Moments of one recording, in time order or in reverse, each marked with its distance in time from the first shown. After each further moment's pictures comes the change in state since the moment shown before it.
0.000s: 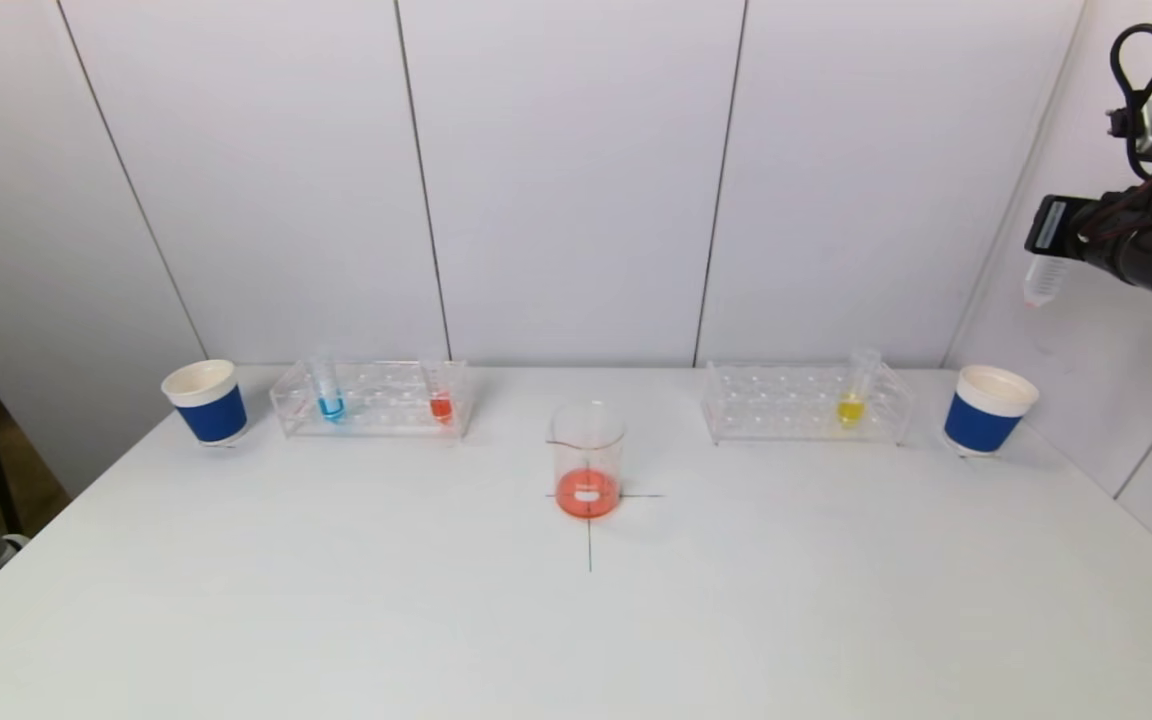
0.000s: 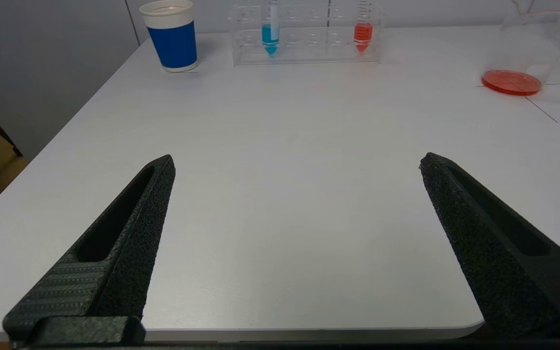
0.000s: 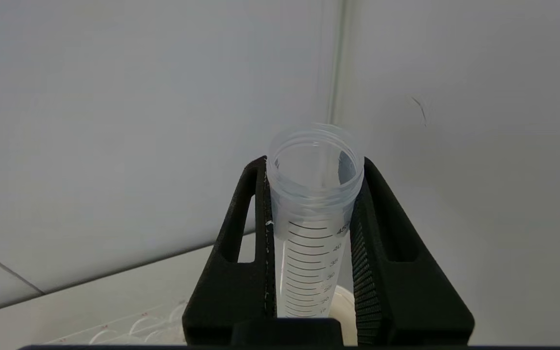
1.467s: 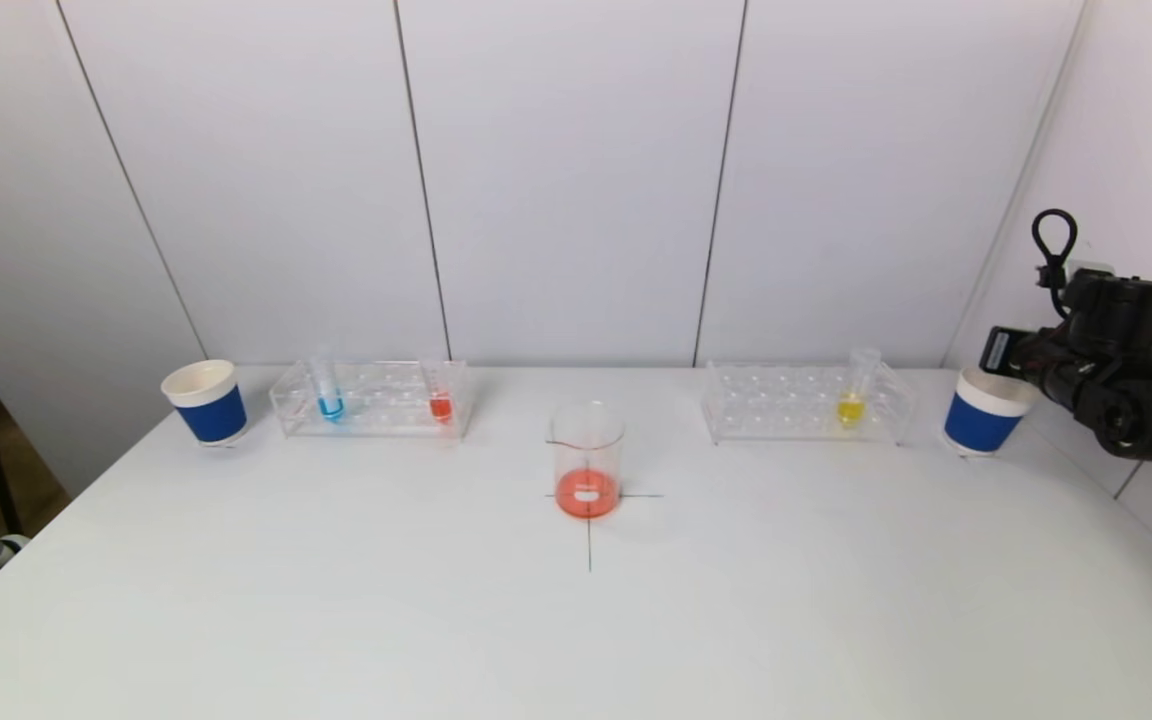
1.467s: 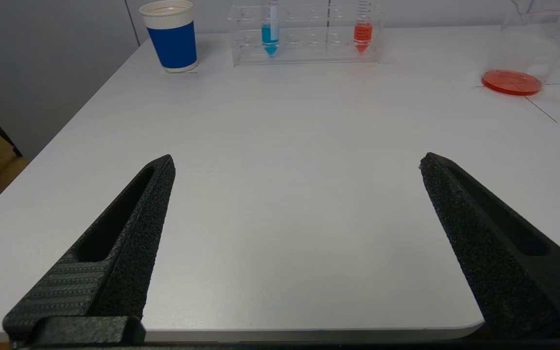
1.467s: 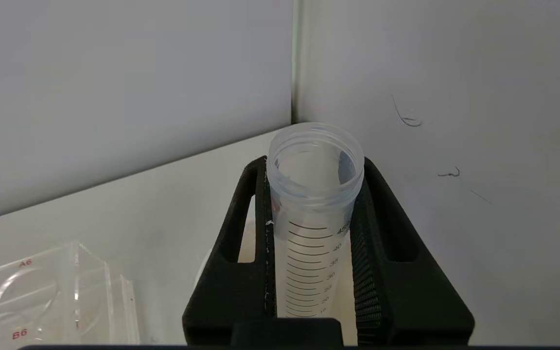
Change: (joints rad) left arm 0.000 0.000 0.000 0.000 0.000 0.000; right arm -0.061 0.284 0.179 -0.328 0.008 0.000
